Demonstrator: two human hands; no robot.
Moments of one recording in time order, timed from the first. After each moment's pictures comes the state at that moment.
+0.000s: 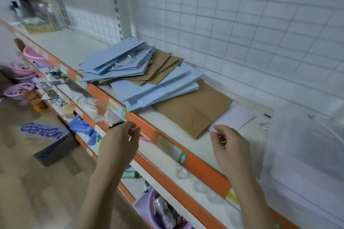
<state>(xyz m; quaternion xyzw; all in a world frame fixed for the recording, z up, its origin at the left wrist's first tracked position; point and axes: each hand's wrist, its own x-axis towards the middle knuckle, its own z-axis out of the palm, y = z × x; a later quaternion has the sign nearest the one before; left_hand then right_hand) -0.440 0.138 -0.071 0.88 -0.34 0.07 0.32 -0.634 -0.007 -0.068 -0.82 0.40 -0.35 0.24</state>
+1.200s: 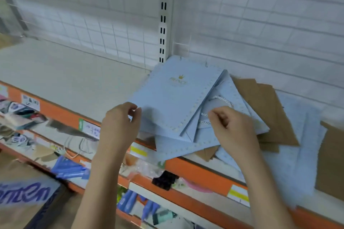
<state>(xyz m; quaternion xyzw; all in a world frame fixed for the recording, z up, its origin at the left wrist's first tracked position) 0.044 0.078 -0.056 0.81 -0.43 0.01 0.40 -0.180 -0.001 -0.030 -0.78 0.46 -0.36 0.21</state>
